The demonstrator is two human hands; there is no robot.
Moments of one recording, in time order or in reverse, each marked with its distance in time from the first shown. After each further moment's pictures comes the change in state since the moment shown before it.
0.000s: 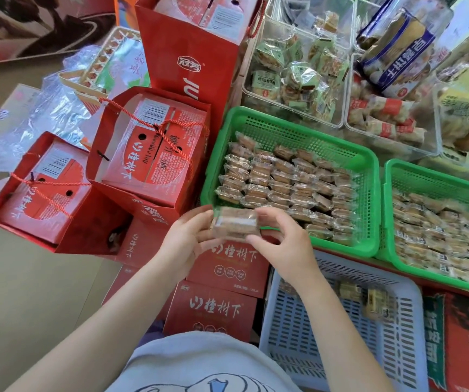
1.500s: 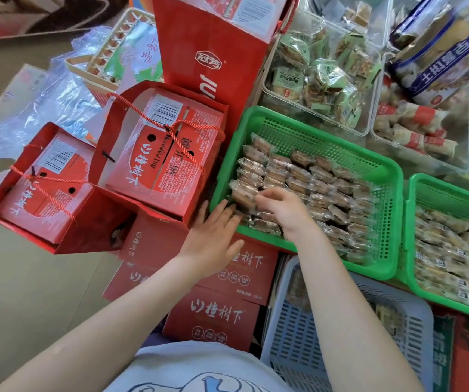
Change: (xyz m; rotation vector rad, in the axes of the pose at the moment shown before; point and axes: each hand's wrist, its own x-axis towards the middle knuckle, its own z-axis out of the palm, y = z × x) left_hand 0.060 -0.021 -0.007 1.927 -0.101 0.589; right_hand 0.127 0.022 0.019 0.251 -0.137 0.405
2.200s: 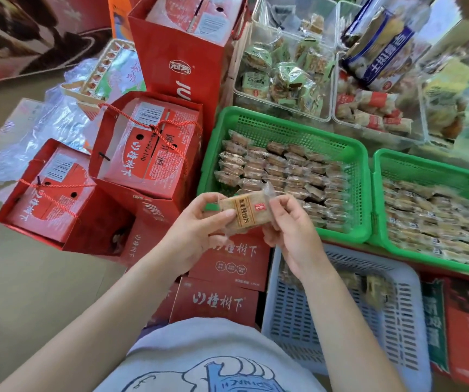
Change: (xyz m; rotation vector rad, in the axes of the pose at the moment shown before) left_hand -0.075 0.050 -0.086 -1.897 -0.023 -0.264; right_hand -0.152 0.015 -0.008 0.431 0.026 -0.233
